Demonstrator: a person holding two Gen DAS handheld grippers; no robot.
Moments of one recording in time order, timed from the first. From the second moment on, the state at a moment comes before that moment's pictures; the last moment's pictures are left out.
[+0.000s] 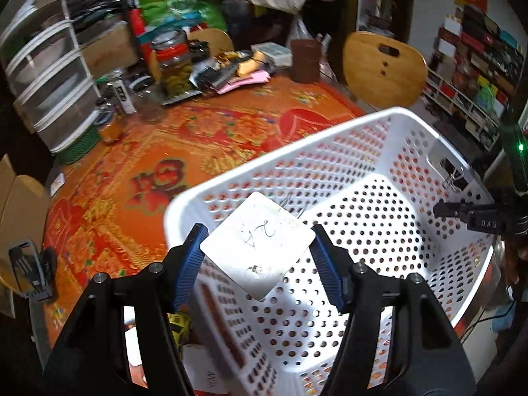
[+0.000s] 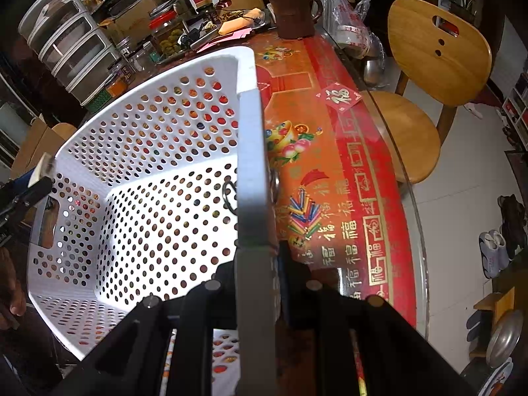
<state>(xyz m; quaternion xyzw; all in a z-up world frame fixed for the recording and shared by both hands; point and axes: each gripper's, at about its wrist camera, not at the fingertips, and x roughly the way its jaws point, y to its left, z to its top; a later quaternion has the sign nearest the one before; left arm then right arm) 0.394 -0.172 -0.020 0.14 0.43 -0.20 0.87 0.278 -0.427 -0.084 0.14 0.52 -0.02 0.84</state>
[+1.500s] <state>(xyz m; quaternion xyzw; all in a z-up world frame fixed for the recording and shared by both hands) 0.398 0.100 -0.112 -0.04 0.50 -0.06 0.86 0.279 -0.425 -0.084 0.14 0.52 -0.02 0.84</state>
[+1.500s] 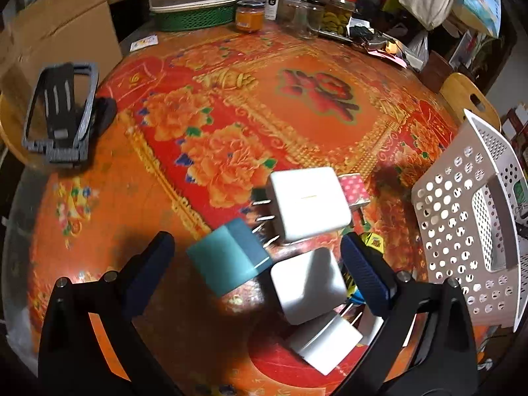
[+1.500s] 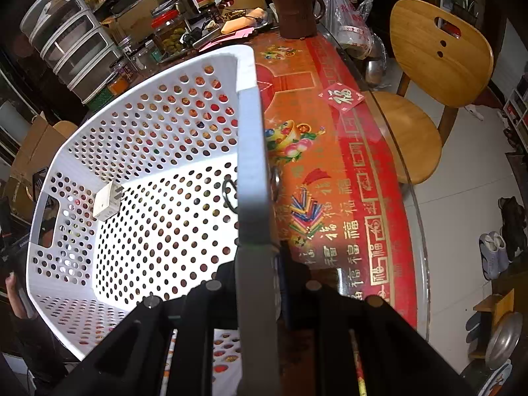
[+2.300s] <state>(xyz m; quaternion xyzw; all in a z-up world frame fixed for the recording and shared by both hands) 0.394 0.132 -0.140 -0.09 0.50 -0.04 0.86 0.284 -0.435 -0.088 0.18 0.51 -0.01 0.84</state>
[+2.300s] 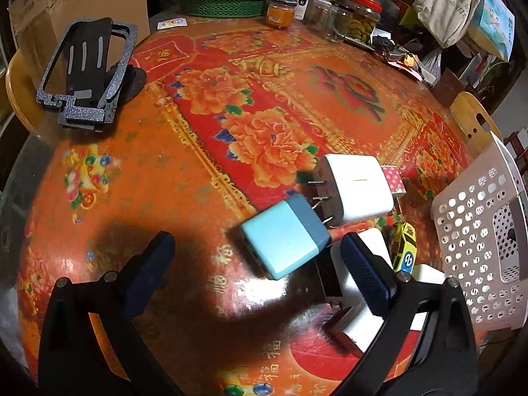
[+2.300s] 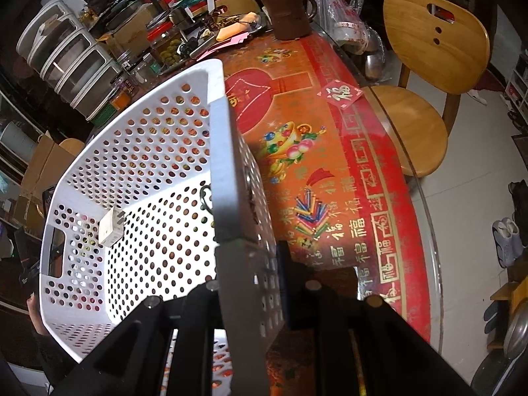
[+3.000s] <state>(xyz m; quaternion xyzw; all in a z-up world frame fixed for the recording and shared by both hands) 0.411 0.123 -0.147 -0.11 0.51 0.00 0.85 0.280 -0.432 -0.087 0.17 0.51 -0.03 0.84</state>
